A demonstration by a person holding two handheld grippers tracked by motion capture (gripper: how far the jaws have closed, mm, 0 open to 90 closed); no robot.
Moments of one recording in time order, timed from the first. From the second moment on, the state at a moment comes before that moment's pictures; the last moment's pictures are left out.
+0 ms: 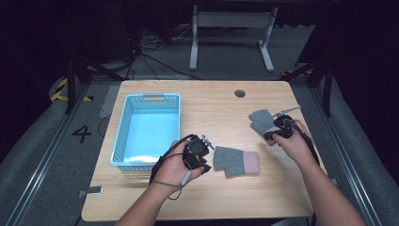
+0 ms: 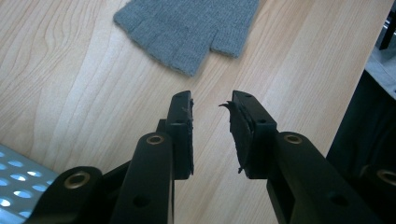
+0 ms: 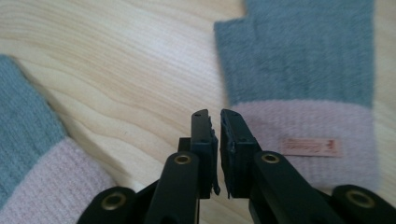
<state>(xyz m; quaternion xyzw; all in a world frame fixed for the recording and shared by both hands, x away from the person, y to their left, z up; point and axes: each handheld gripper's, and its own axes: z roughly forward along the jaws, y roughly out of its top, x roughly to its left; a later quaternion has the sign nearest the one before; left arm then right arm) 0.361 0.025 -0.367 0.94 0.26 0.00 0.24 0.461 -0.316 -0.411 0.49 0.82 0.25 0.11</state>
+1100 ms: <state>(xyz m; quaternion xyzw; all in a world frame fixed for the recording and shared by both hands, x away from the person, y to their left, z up) 0.361 0.033 -0.370 0.93 0.27 -0.01 0.24 0.525 -0.333 -0.425 0.50 0.83 0.21 0.15</state>
